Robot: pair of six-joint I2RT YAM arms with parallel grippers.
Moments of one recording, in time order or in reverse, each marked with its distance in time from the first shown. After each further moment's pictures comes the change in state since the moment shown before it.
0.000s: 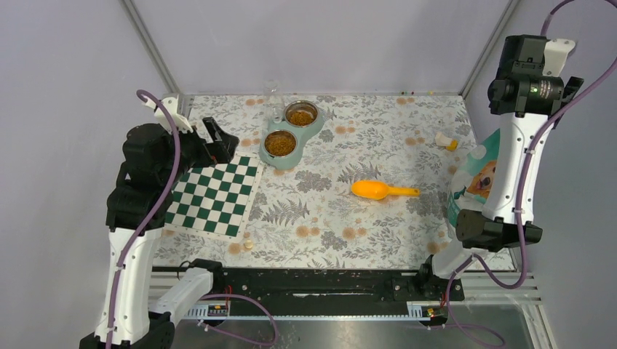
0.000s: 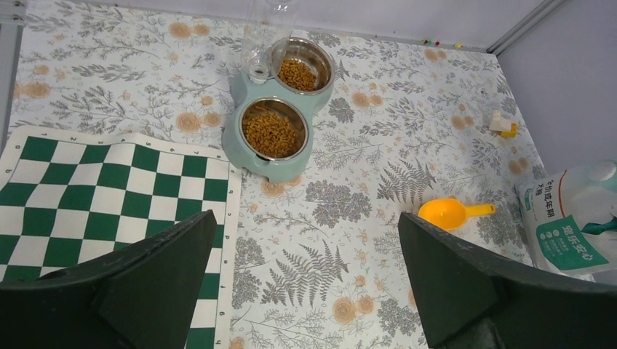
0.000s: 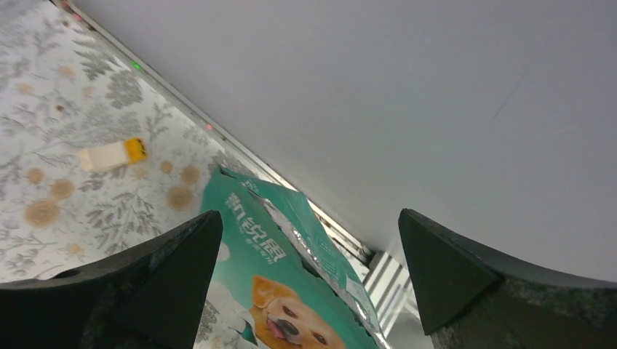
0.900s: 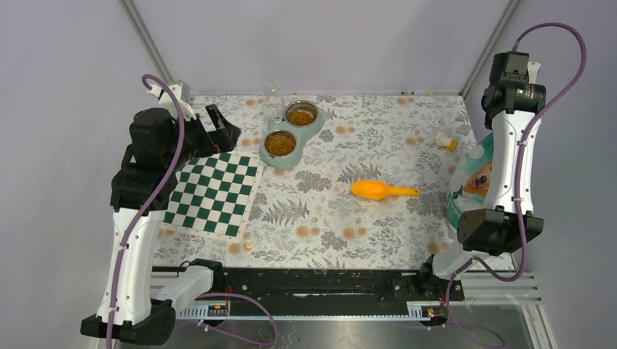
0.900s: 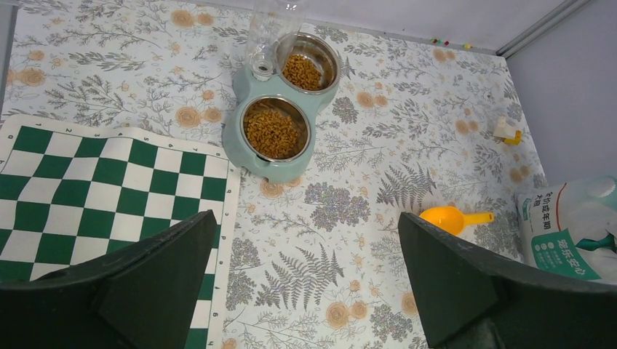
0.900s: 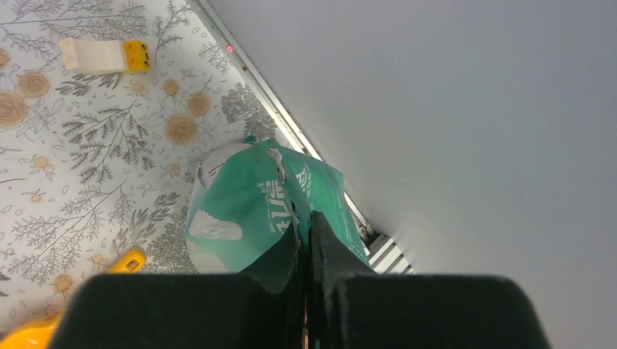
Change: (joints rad) left arm 0.000 0.107 0.077 -0.027 -0.022 -0.040; right arm -0.061 -0.025 -0.321 0.106 -0.208 -0.104
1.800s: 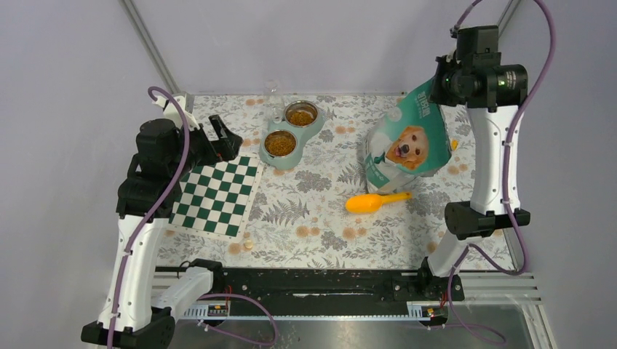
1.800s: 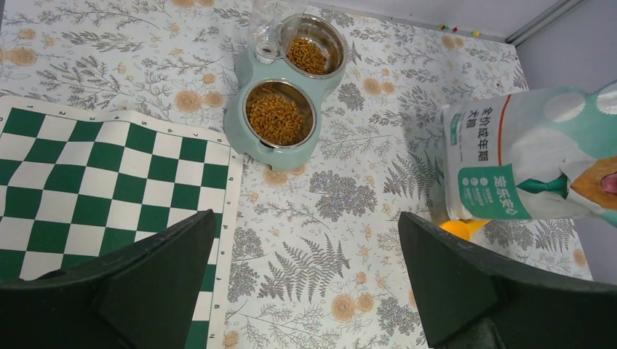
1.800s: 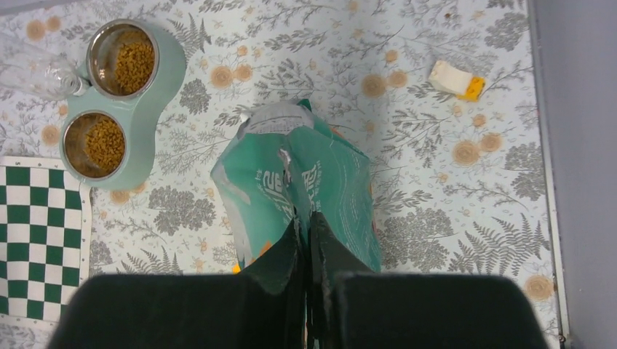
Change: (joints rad) left arm 0.000 -0.064 -0.126 0.047 0.002 -0.001; right arm 0.302 0.107 0.484 -0.164 -0.518 0.155
